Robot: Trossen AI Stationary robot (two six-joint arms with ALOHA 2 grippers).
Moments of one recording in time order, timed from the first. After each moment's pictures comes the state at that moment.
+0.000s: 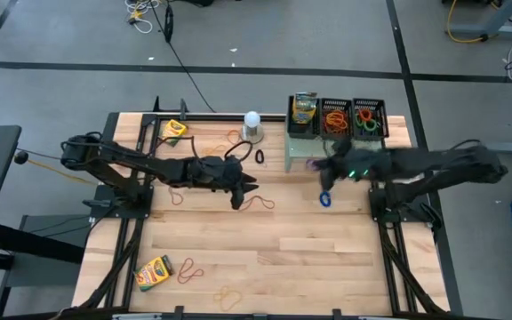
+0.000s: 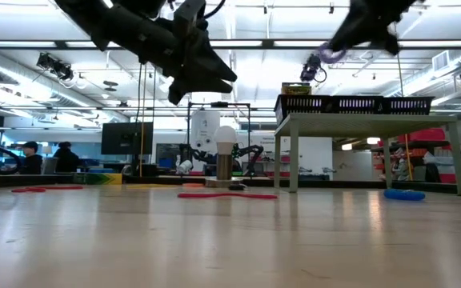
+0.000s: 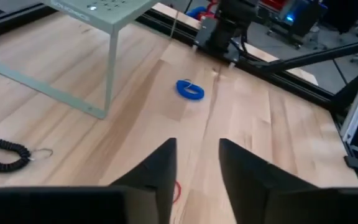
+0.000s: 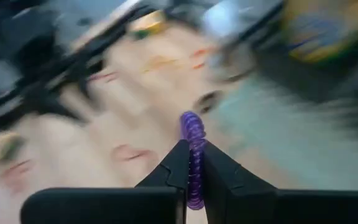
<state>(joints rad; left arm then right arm) -0.01 1.45 0.77 0.29 -0.14 -0.38 0.07 0.97 0.96 -0.66 0.44 0.72</state>
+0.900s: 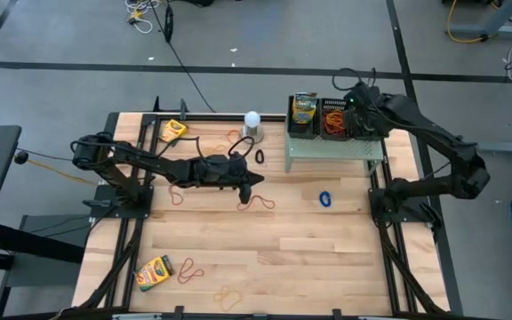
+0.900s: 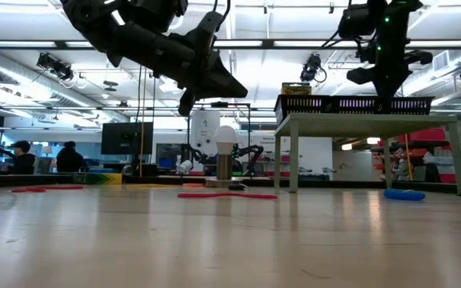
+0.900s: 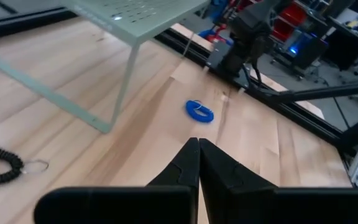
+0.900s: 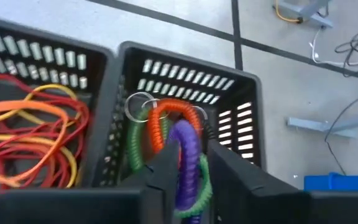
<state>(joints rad) 0.02 1.55 0.77 0.47 -0.17 -0.47 -0.79 1.22 1.18 -1.15 0.64 0.51</state>
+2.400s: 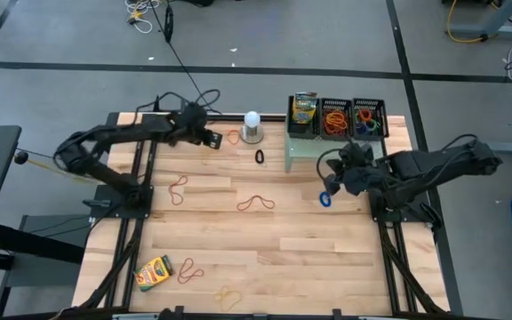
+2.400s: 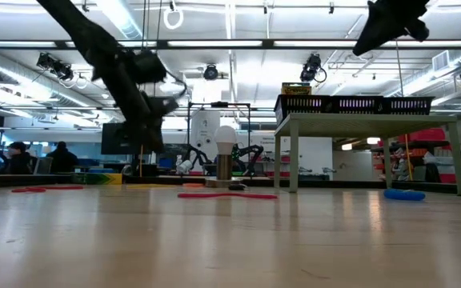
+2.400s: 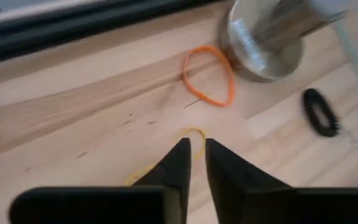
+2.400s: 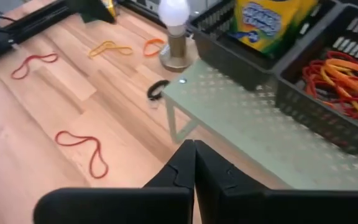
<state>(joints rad) 0.69 1.42 0.78 -0.23 -0.03 -0.46 0.25 1.03 1.05 -1.00 0.73 0.88</state>
